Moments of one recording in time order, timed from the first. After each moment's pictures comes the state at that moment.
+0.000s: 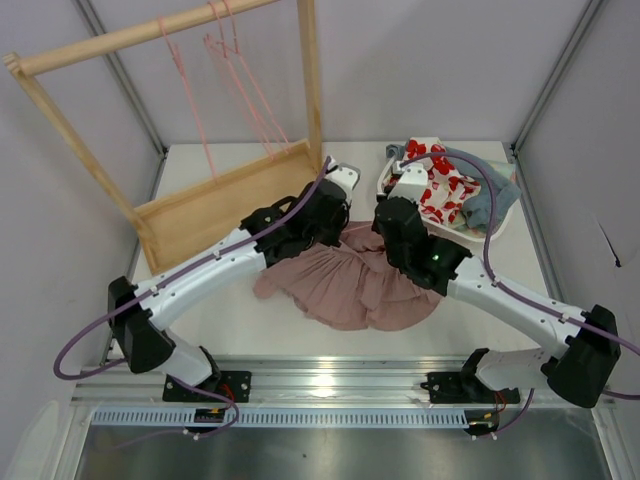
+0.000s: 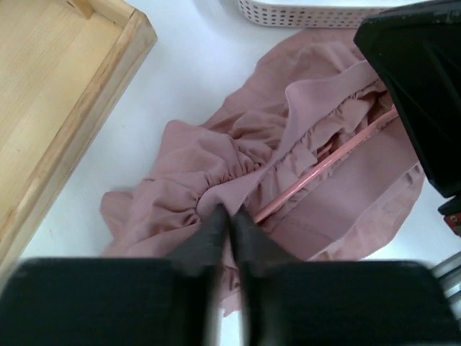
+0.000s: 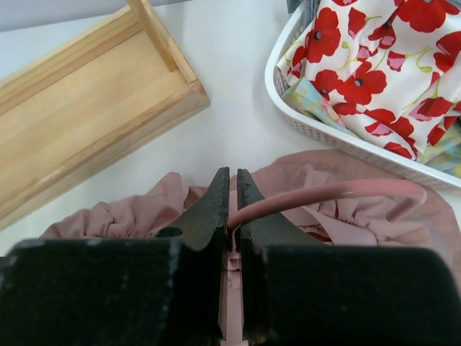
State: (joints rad) left arm -0.93 1.51 1.48 -0.64 -0.33 -0.26; right arm 0.86 1.25 1.08 -0.16 0.80 0.43
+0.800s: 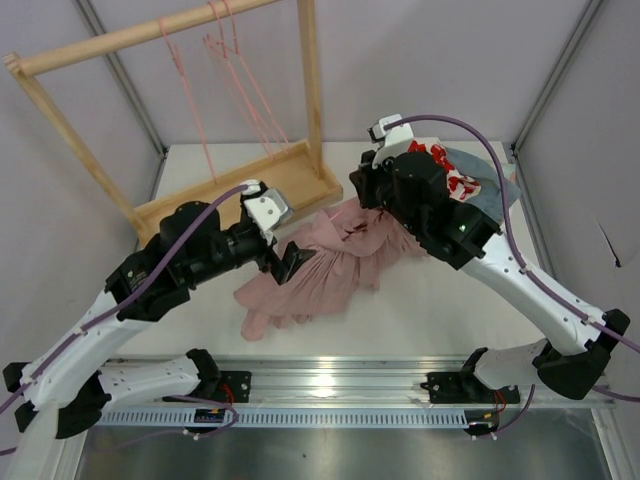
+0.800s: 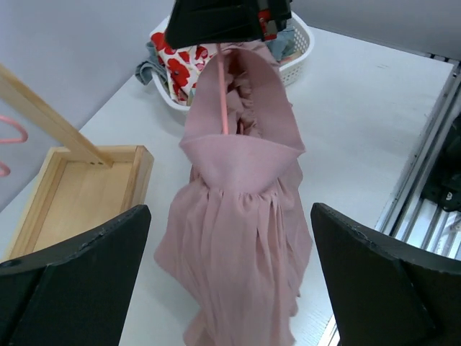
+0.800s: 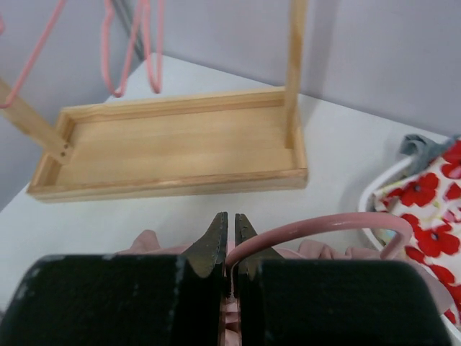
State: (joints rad) left arm -0.93 0.94 1.35 -0.64 0.00 0.16; right arm 0.84 1.31 1.52 -0.40 0.34 0.18
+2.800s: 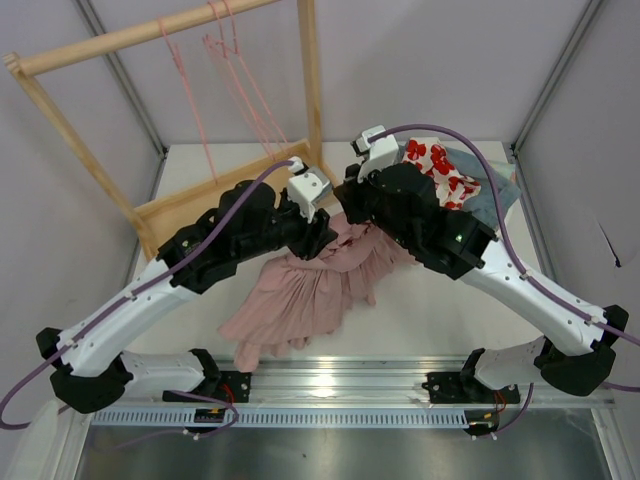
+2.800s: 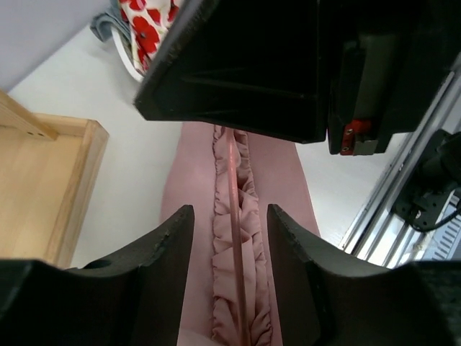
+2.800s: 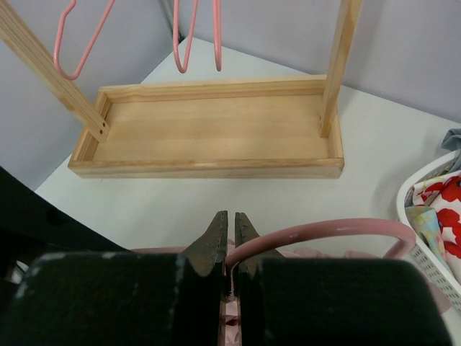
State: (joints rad) left arm -0.93 1.16 1.44 -0.63 0.00 -0.01; right arm 0.97 1.32 1.58 -0.47 0.35 0.21
